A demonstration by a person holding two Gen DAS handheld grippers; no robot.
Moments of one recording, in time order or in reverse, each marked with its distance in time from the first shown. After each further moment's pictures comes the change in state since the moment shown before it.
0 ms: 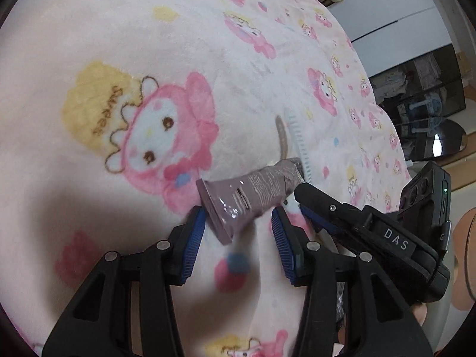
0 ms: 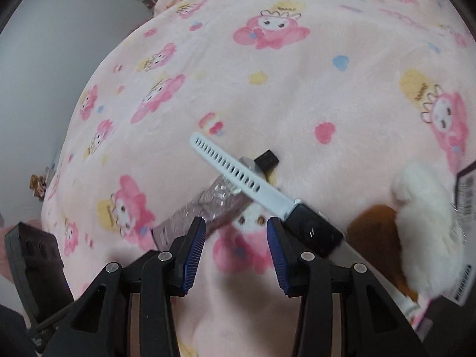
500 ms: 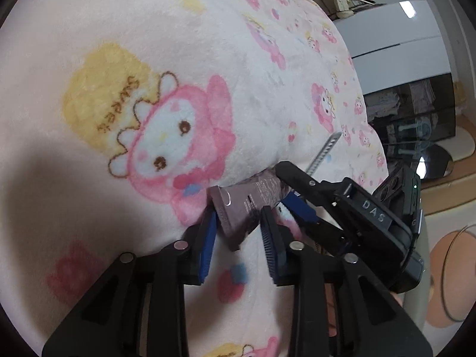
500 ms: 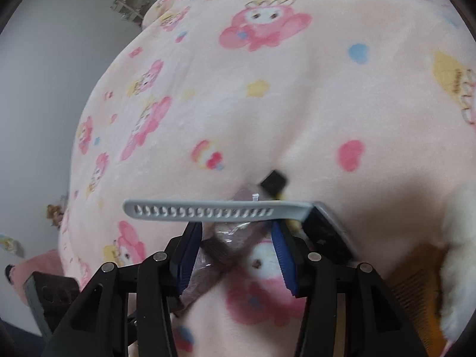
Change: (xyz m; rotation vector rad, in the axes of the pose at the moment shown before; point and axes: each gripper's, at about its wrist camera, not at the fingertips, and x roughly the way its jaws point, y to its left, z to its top) left arm 0.006 0.019 0.007 -0.108 -0.007 -0.102; right arm 0.029 -0.003 0.019 0.091 -0.015 0.058
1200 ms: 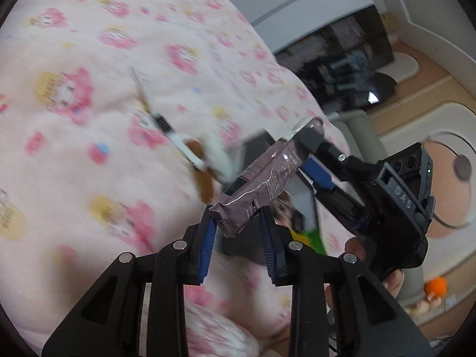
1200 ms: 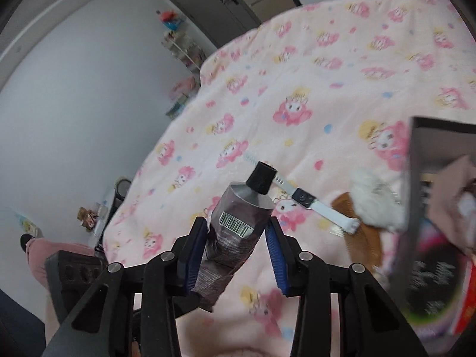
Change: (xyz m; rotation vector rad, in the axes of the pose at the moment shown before) left arm -0.111 -0.145 -0.139 0.343 0.121 -0.203; right arm -0.248 0.019 -0.111 -0.105 -0.325 0.152
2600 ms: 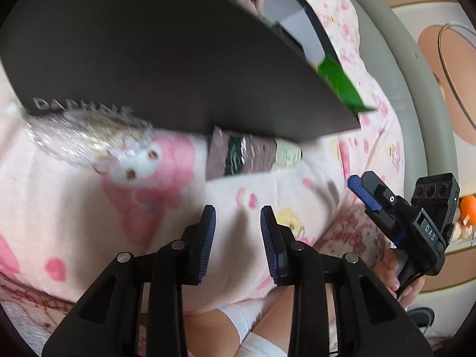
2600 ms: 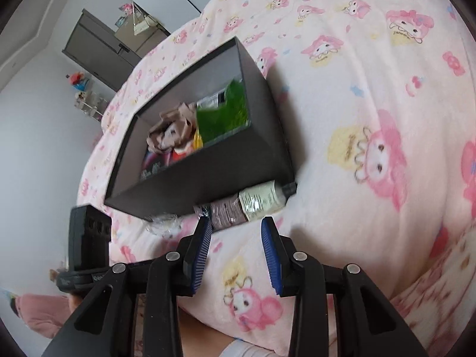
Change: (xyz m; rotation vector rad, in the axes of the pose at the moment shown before) left arm 0.181 -0.092 -0.183 0.152 0.513 0.087; right arm -0.227 -0.251 -0.158 0.352 -0.084 -0.303
